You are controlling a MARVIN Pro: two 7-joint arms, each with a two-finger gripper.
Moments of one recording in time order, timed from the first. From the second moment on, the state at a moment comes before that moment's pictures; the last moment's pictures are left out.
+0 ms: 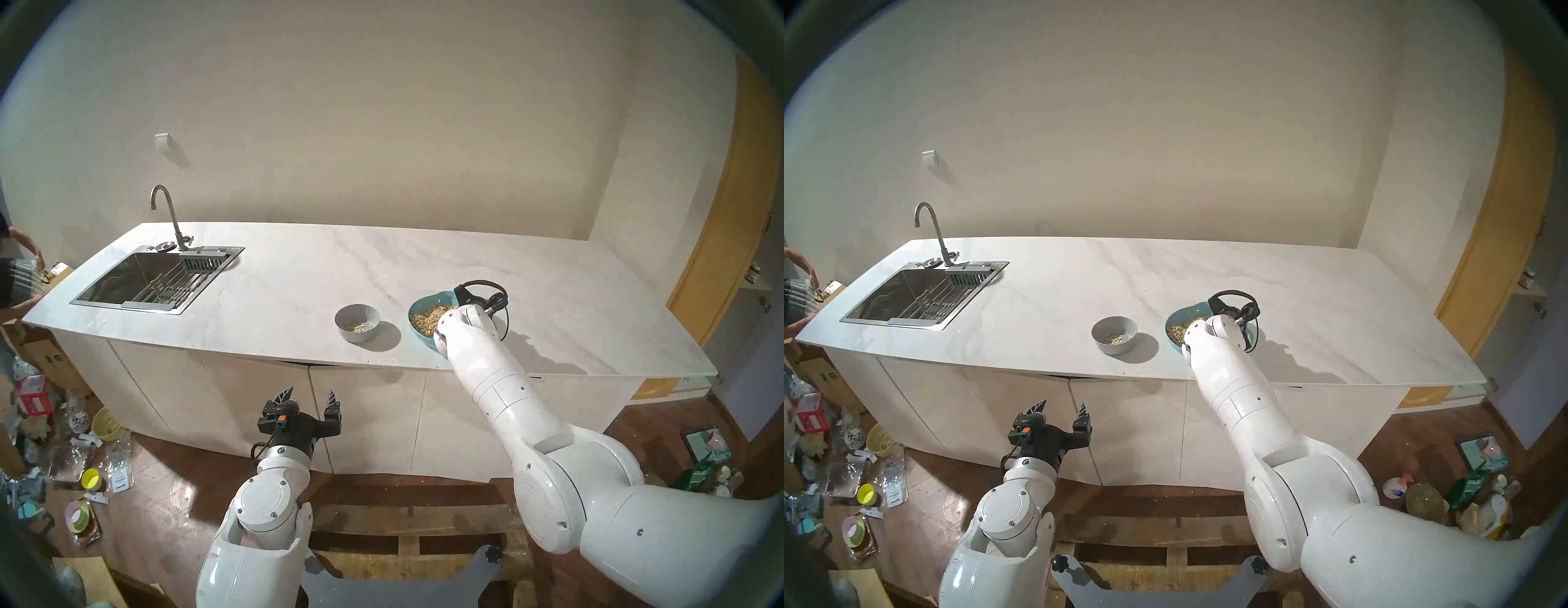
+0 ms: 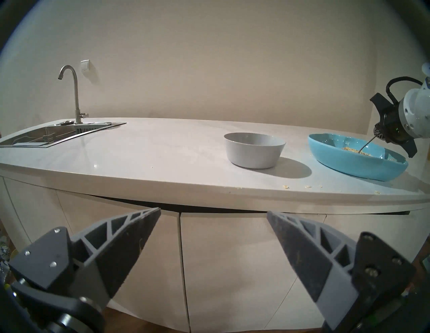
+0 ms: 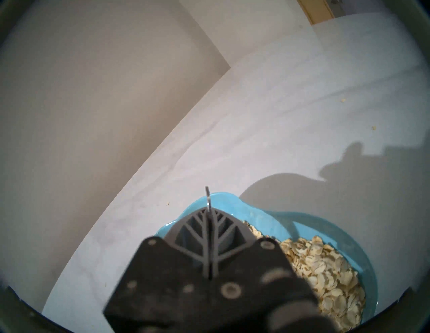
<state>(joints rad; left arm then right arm) 1.91 -1.57 -1.54 -1.78 -0.01 -0.01 0.03 -0.83 -1.65 1.41 -0.79 0.90 -0.27 -0.62</state>
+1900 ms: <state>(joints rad) 1.91 -1.57 -1.54 -1.78 -0.01 -0.01 0.03 -0.96 -1.71 1.43 -1.07 1.02 -0.30 -0.47</state>
